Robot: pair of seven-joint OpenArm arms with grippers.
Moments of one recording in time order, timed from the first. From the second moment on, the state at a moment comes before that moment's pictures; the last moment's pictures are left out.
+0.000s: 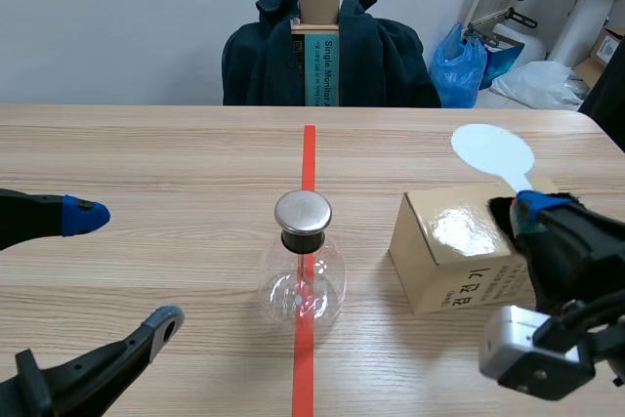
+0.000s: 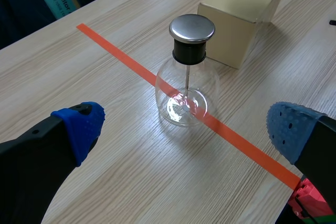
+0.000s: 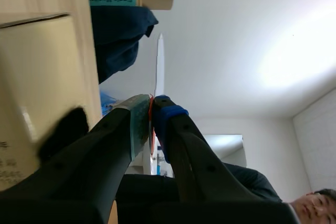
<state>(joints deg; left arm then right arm) 48.0 -32.3 -8.5 119.5 -12.1 -33.4 -8.0 -36.3 34.3 -9.7 96.6 -62.4 -38.5 11.6</state>
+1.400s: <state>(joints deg) 29.1 -32.3 3.8 96.1 -12.0 -34.6 -10.8 -36.3 37.5 2.9 122.1 -51.2 -37.8 14.7</state>
